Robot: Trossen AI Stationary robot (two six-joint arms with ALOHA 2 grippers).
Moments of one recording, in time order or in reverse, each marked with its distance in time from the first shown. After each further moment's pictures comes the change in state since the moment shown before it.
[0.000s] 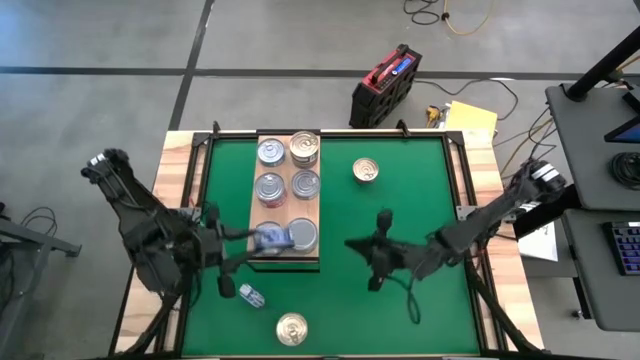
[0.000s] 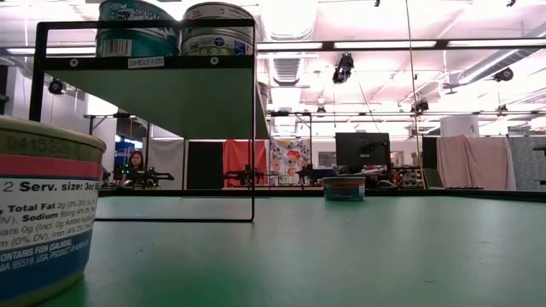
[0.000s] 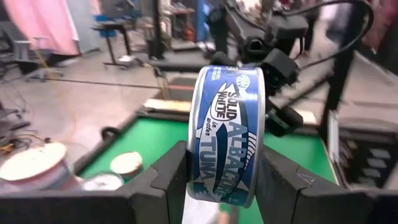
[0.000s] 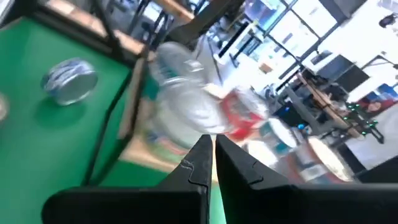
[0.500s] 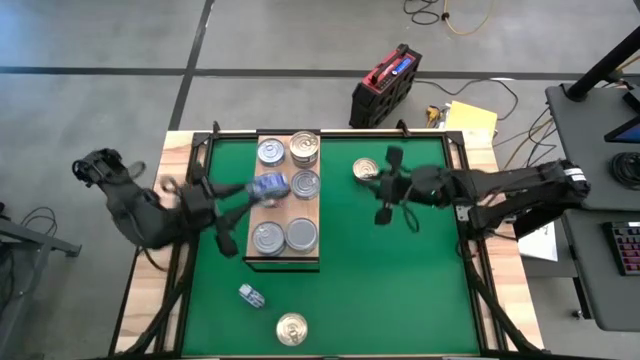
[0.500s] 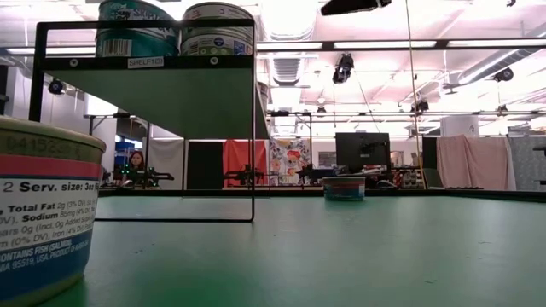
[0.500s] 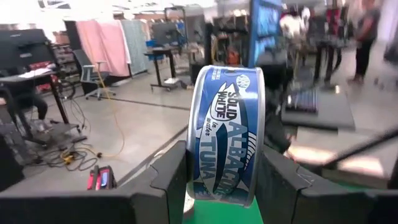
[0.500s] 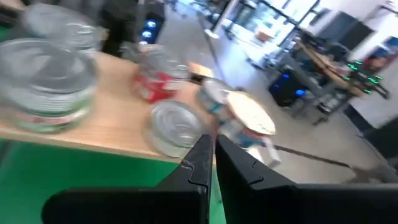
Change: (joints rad) left arm 0.157 -0.040 0.184 0.016 -0.050 0.252; right arm -0.458 -0.272 0.005 -0.265 -0.392 -0.004
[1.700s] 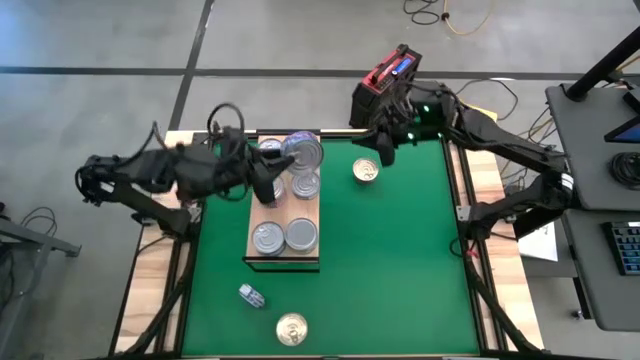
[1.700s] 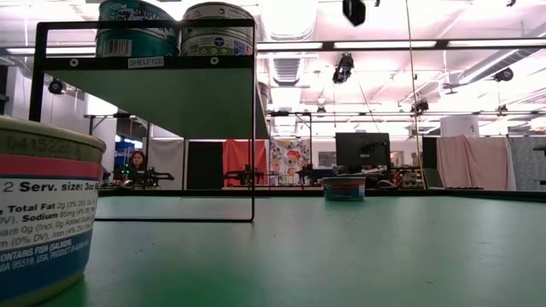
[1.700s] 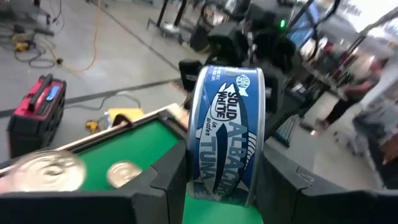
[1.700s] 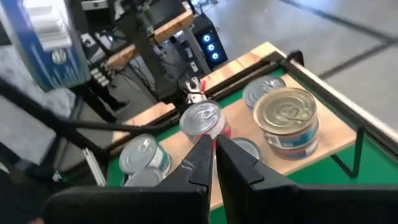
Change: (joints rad) left arm 0.468 0.186 0.330 -0.285 0.474 -0.595; right arm -0.471 0.171 0.505 -0.388 -0.744 0.756
